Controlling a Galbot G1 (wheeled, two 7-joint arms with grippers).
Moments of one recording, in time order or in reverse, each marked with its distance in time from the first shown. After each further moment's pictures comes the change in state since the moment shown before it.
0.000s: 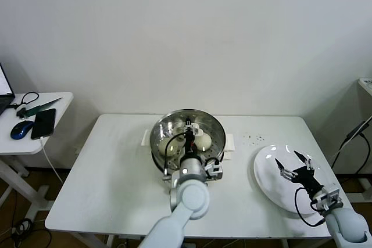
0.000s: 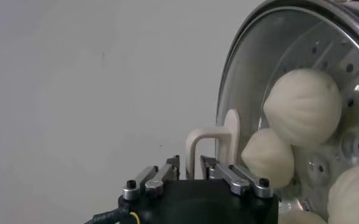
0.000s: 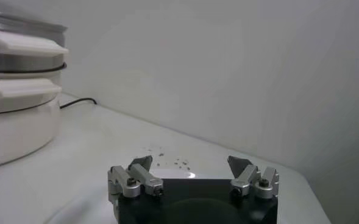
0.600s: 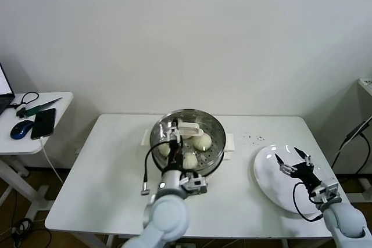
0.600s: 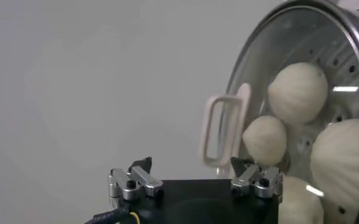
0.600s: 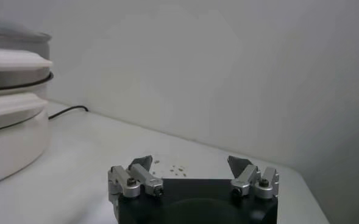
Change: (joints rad) left arm 0.125 0.170 -0.021 -0.271 -0.230 0.000 -0.057; right arm 0.016 0.005 -0.006 0.033 0.037 -0.067 0.031
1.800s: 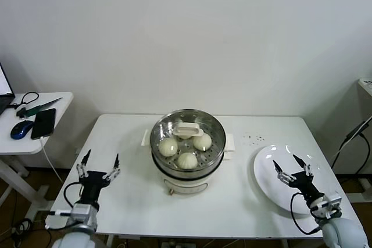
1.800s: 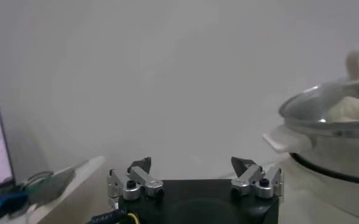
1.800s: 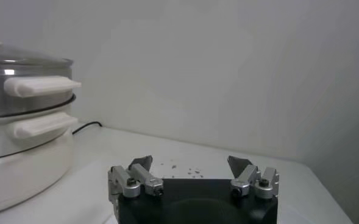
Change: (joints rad) left arm 0.479 -0.021 -0.781 -0.009 -1.335 -0.727 -0.323; right arm -0.125 0.068 0.060 0.106 0.043 0.027 -0.006
